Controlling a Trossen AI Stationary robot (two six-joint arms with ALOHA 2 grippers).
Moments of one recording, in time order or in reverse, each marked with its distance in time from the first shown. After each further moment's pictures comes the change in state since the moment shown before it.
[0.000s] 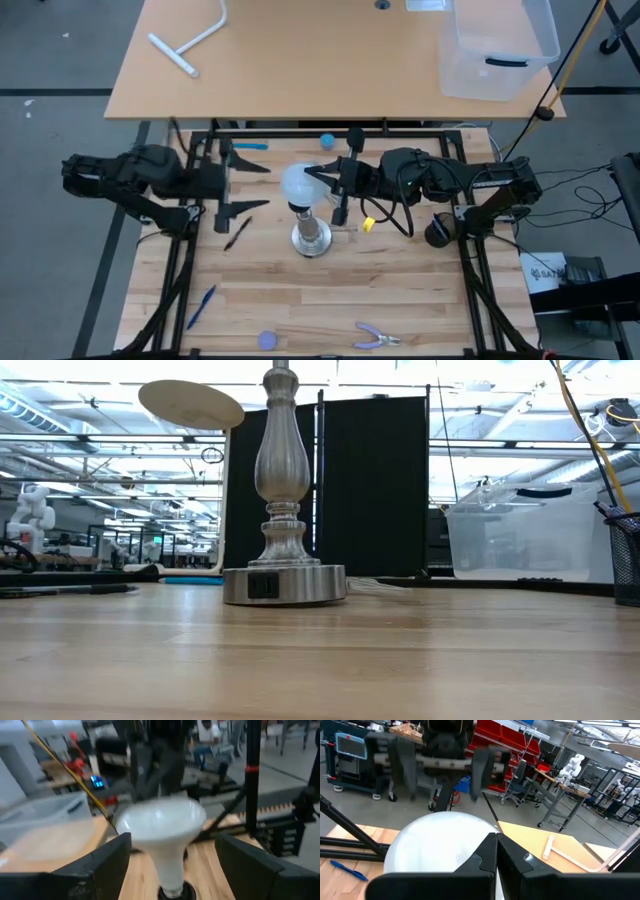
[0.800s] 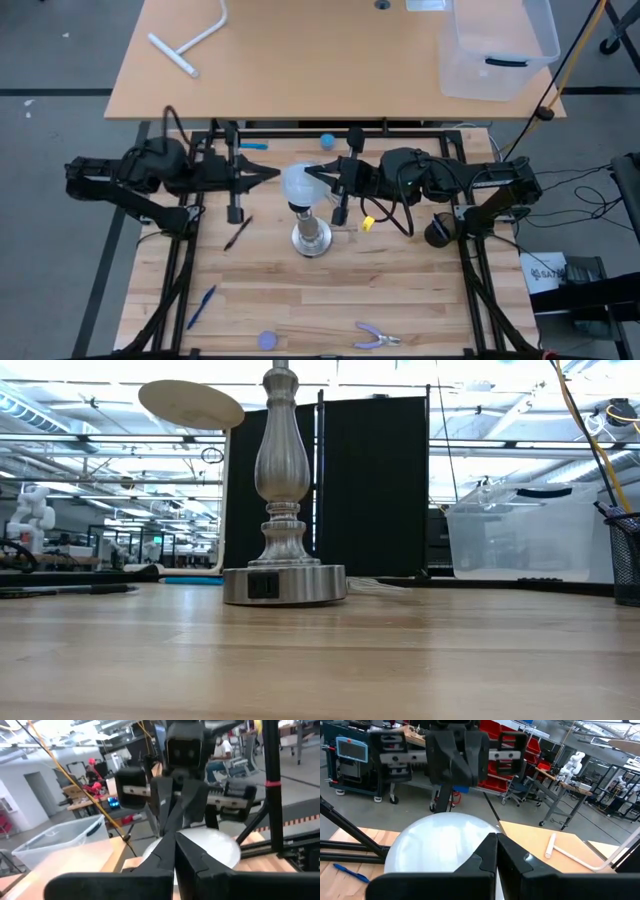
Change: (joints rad) left arm 0.082 0.061 0.000 0.171 0.036 0.104; right arm 0.000 0.000 0.000 0.001 0.000 0.026
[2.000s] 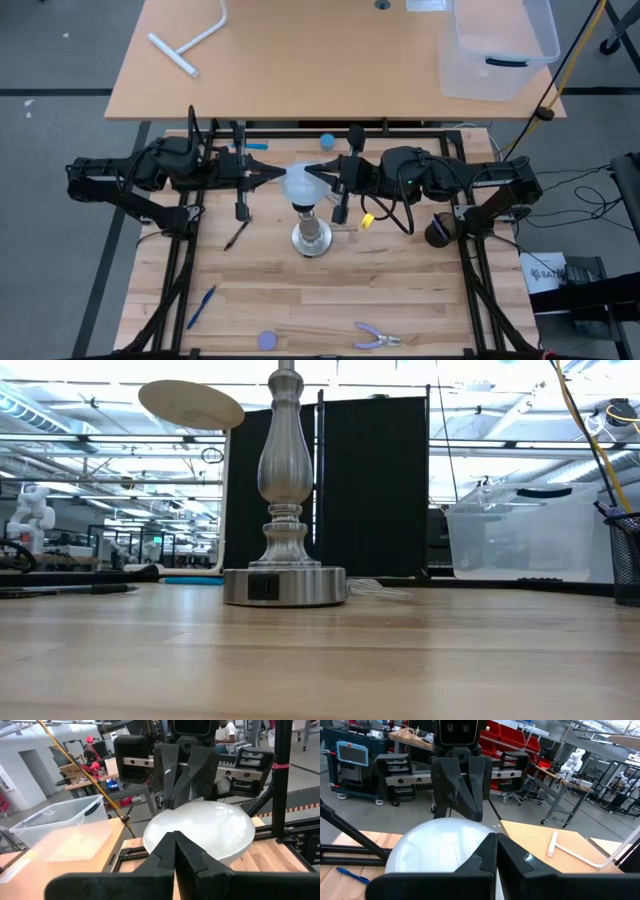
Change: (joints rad) left arm 0.048 0.038 0.003 -0.104 0.020 -0.063; right arm 0.001 0.000 0.000 0.006 -0.006 0.029
